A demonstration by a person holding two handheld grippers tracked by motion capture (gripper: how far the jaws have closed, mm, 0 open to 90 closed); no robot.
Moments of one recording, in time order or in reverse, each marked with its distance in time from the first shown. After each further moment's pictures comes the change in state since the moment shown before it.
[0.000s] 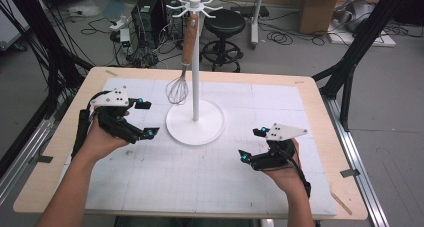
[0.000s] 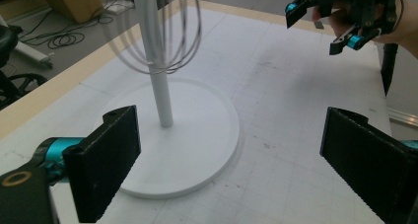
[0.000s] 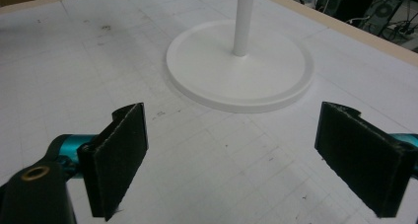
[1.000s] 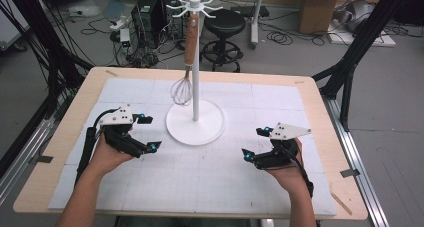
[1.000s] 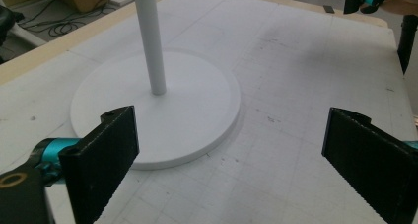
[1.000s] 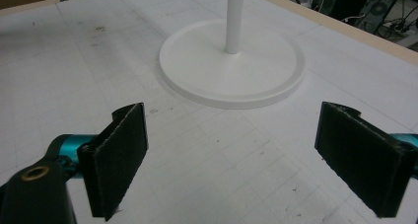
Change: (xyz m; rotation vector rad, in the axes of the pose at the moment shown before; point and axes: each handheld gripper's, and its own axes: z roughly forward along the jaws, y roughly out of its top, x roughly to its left) left arm -0.009 -0.047 0.019 0.013 0.016 -0.034; right arm -0.007 -0.005 -0.004 -0.006 -0.008 0.021
